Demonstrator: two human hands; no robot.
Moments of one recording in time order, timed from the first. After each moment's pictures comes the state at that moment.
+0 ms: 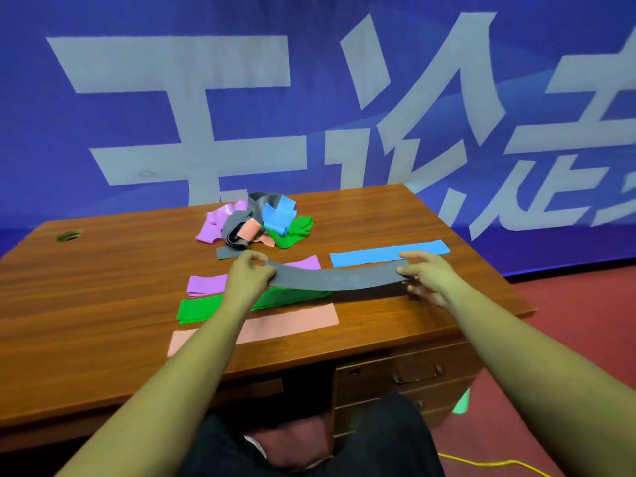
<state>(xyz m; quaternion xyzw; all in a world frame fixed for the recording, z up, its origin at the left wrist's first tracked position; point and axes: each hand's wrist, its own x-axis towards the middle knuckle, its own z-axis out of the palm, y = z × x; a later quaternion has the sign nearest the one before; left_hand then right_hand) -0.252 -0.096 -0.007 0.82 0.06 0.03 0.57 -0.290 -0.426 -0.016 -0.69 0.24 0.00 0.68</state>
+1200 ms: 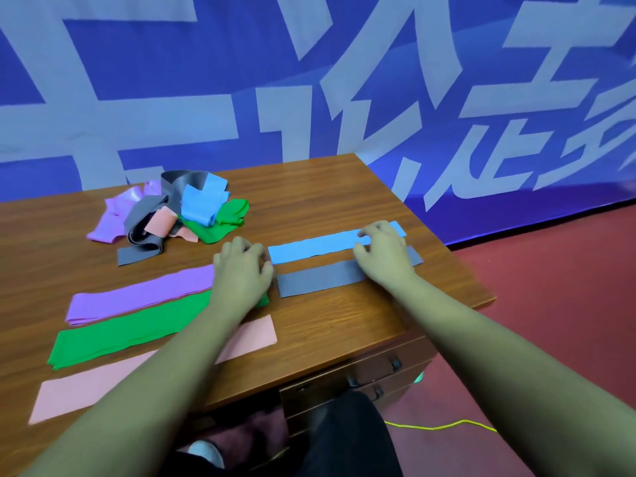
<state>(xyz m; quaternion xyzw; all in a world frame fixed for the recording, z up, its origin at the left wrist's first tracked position) -0.191 -0.207 -0.064 0.95 -0.16 0.14 0.20 -0.239 -0.465 -0.050 -0.95 0.13 -0.16 0.22</state>
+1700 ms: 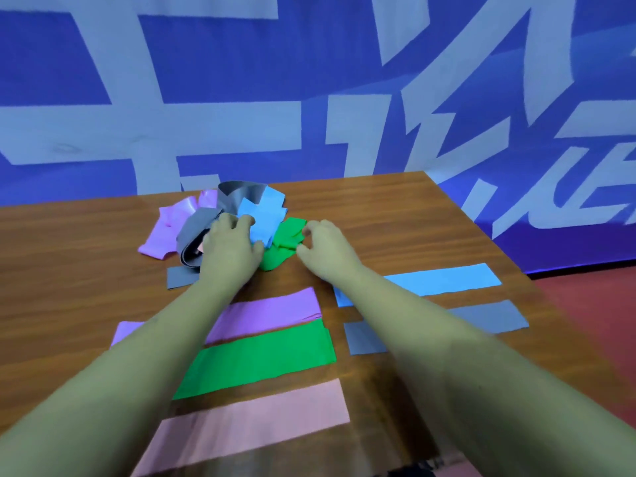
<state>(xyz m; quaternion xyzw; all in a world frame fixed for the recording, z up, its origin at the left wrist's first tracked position) -0.058 -0.119 -0.047 0.97 -0.07 0.15 0.16 -0.080 -0.297 -0.039 -0.96 -0.01 -0.06 0.27</state>
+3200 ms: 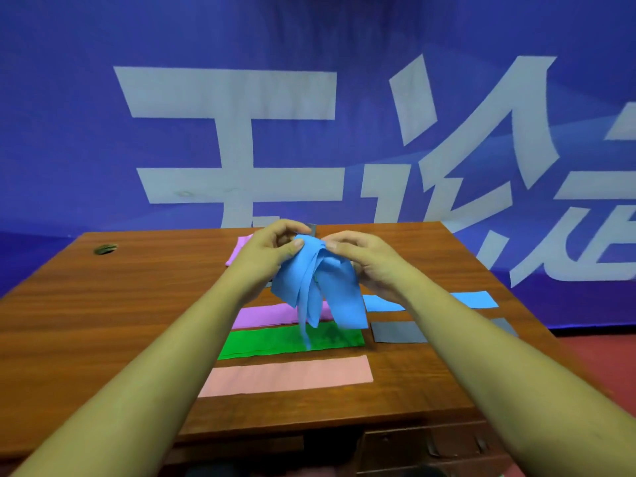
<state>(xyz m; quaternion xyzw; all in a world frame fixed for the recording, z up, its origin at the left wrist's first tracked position) -0.216 -0.066 0.087 0.74 -0.19 0.00 0.65 -0.229 -0.271 0.089 -0.70 -0.13 0.07 0.70</state>
